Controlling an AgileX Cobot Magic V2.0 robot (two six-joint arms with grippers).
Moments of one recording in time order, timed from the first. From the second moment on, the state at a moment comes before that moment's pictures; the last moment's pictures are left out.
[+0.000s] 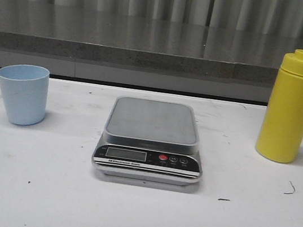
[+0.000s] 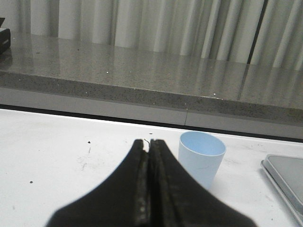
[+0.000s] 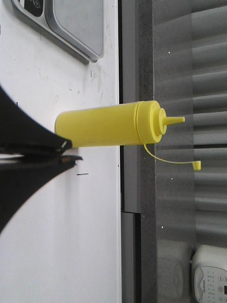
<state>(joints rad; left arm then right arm) 0.00 0.00 0.01 -0.03 0.07 -0.09 0.03 -0.01 0.03 -0.01 0.08 0.11</state>
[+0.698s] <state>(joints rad) 0.00 0.00 0.01 -0.03 0.05 -0.09 0.03 -0.01 0.03 -0.01 0.07 0.11</state>
